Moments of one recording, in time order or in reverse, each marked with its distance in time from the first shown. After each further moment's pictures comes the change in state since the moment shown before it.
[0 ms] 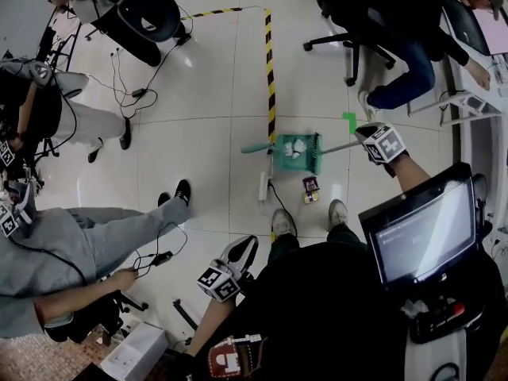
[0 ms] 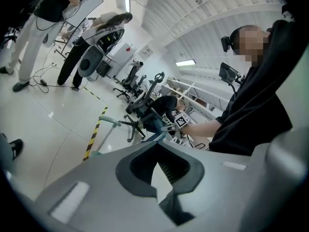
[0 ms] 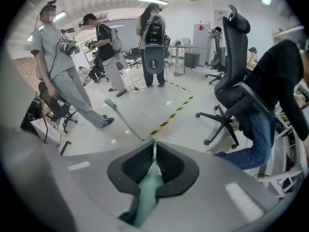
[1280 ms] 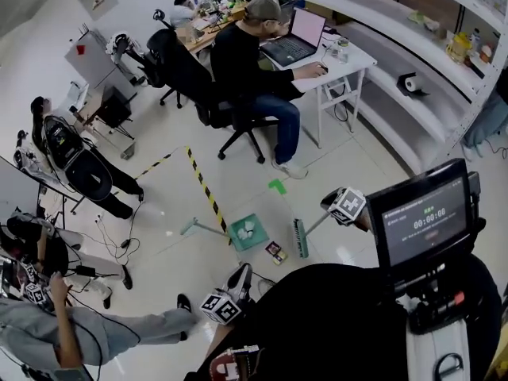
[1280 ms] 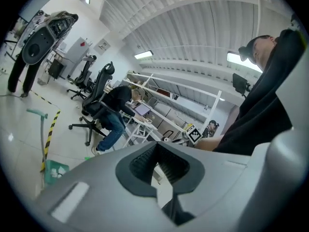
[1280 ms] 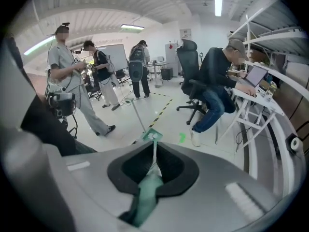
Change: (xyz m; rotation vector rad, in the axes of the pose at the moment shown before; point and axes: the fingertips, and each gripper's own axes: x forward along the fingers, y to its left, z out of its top) left arm 0.043 -0.272 -0.114 0.276 0.067 -0.390; right arm -0.316 0.124 -0.315 0.252 -0.205 -0.164
